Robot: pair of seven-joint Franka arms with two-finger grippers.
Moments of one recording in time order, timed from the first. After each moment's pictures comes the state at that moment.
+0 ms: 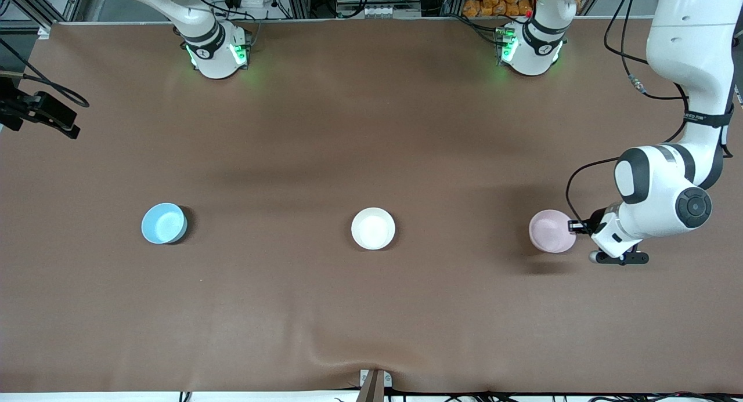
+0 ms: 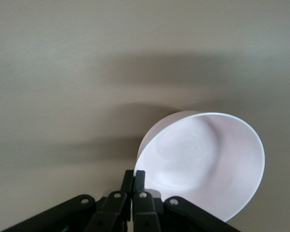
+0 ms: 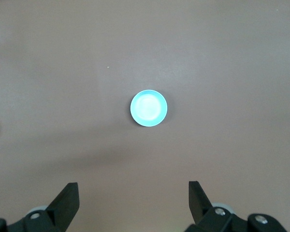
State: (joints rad) left arm 0.04 0.52 -0.05 -1.78 -0.12 2.18 0.08; right arm 0.12 0.02 -0.10 -1.42 -0.08 1.45 0.15
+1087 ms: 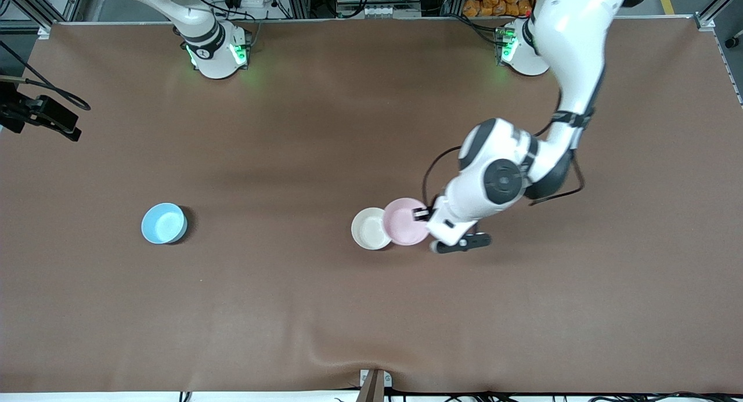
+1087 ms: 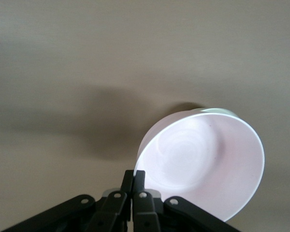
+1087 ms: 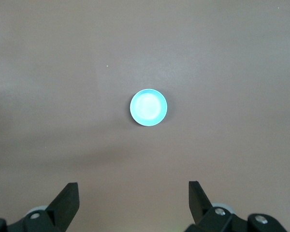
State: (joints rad) left arm -0.42 0.67 -0.16 -1.40 -0.17 2.10 -0.64; right arm 0.12 0.03 -0.10 -1.42 -0.08 1.45 0.15
